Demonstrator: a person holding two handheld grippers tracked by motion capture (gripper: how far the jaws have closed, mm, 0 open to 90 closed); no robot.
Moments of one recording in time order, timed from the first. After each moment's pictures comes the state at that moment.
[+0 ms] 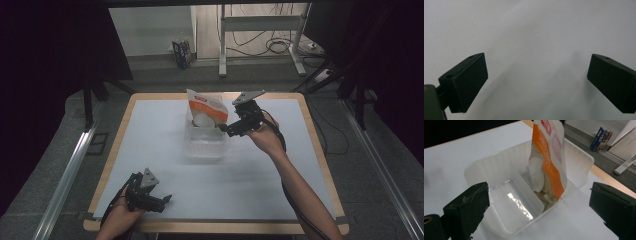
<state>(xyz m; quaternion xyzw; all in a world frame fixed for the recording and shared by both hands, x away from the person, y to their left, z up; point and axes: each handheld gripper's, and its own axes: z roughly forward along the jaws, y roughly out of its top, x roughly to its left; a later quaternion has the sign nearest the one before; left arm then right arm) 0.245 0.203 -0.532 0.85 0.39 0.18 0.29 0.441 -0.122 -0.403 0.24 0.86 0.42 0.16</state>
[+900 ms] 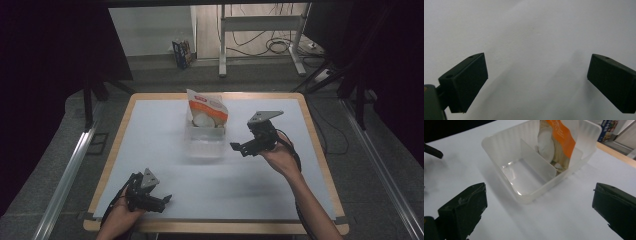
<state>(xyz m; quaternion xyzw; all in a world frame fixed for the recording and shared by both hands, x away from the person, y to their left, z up) 0.244 0.202 -0.532 0.85 0.39 0.18 0.29 0.396 -0.164 -0.426 0.27 0.86 0.42 0.14</state>
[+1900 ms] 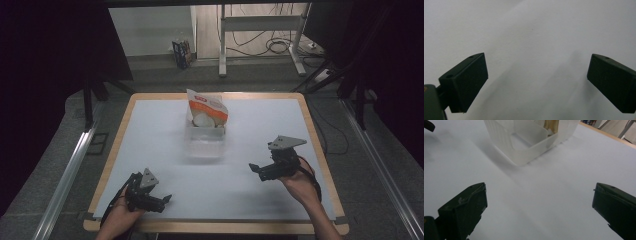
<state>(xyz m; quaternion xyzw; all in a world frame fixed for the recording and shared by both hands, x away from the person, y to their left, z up) 0.244 0.203 -0.531 0.85 0.39 0.18 0.30 0.333 -0.218 -0.452 0.29 0.85 0.41 0.18</state>
